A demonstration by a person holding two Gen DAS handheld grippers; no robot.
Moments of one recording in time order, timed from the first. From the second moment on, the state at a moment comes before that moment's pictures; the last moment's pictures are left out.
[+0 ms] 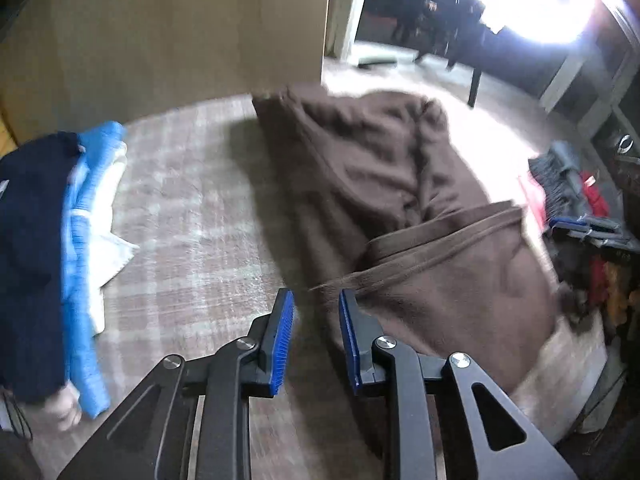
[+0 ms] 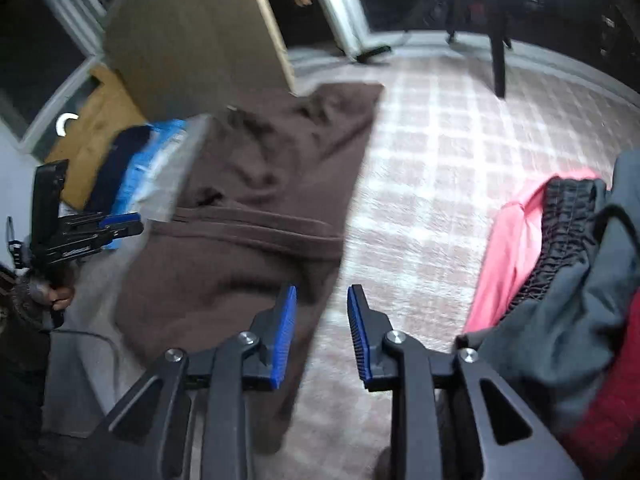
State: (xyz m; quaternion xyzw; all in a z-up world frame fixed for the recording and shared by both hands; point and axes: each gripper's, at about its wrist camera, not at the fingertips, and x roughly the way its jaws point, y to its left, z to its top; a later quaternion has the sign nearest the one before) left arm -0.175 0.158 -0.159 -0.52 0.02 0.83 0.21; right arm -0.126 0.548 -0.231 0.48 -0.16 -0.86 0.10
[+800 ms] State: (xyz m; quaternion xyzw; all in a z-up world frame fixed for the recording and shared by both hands) left arm -0.253 0.147 -0.111 -0.49 0.12 0.82 0.27; right arm -0.165 0.565 -0.120 0.43 -0.07 -0.90 0.04
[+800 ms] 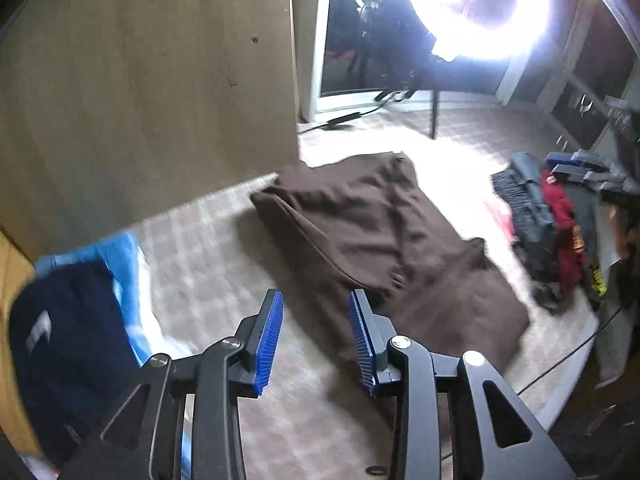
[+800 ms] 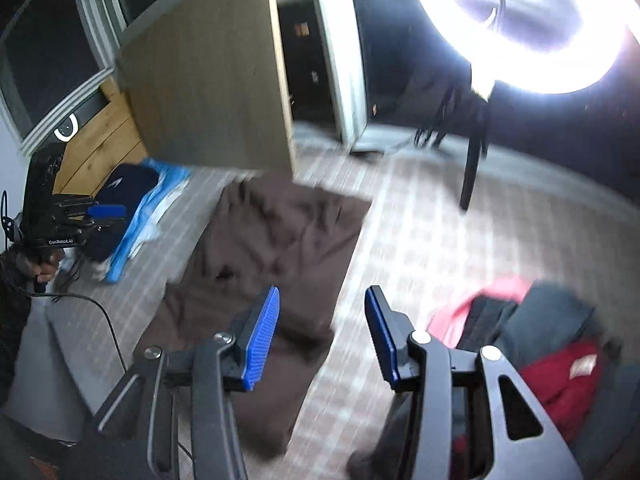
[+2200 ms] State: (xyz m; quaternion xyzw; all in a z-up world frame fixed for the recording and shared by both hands) left arm -0.403 0.202 -0.224 -0.53 0.16 0.77 0.31; right arm -0.348 0.618 -0.271 0.48 -0.15 -0.85 0.12
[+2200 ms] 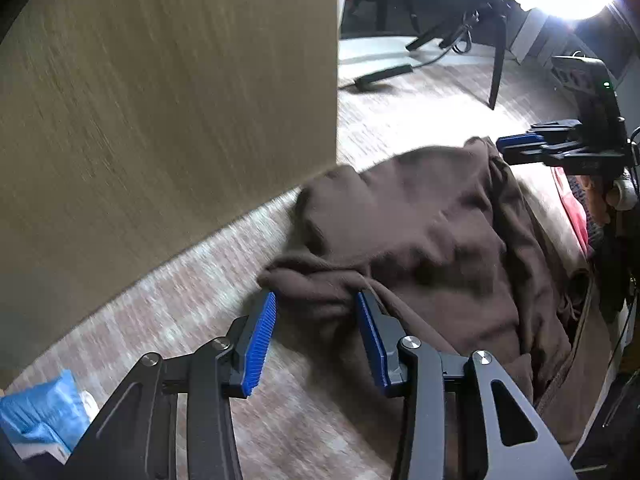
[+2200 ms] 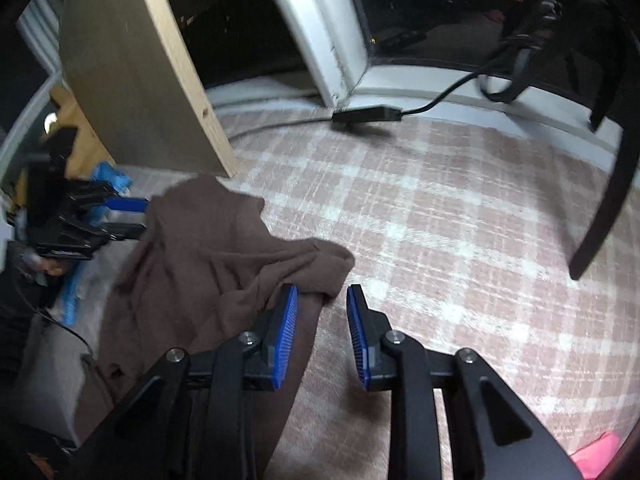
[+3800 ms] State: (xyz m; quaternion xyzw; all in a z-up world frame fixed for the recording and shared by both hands) left arm -0.060 0.167 -0.134 -0.48 0.20 0.76 0.39; right arm -0.057 0.521 -0.196 0.47 -0.14 -0.86 0.11
